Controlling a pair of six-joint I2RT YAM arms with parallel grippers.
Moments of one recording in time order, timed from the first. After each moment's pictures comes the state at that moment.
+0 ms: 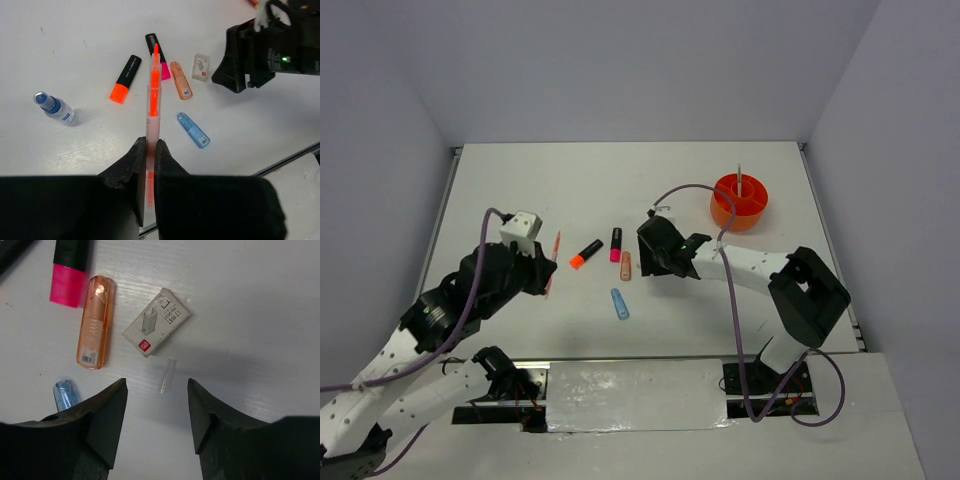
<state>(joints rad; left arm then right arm) -0.72 0.71 0.95 -0.74 -0.26 -0.34 0.80 1.59 0.97 -0.31 0.25 0.58</state>
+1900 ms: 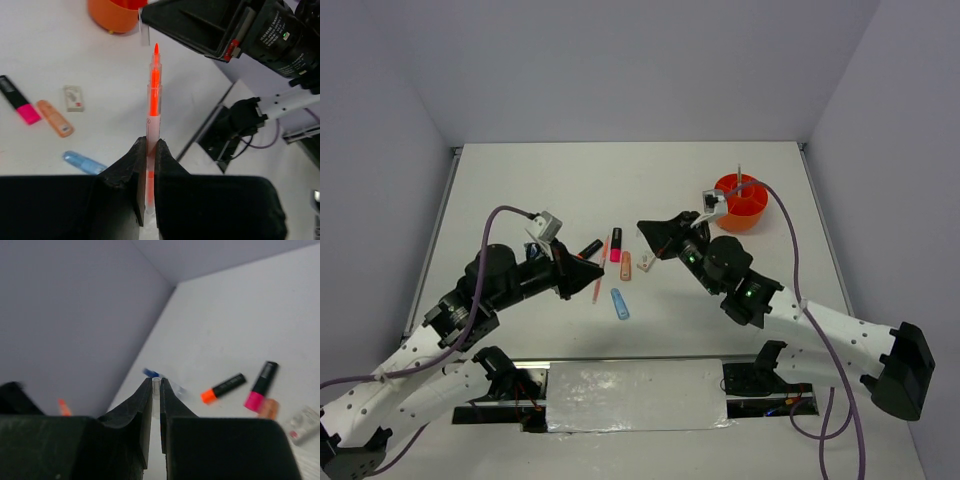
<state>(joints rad) -0.72 0.65 0.78 -0.32 0.20 -0.46 0.91 1.00 0.69 0.31 0.32 0.71</state>
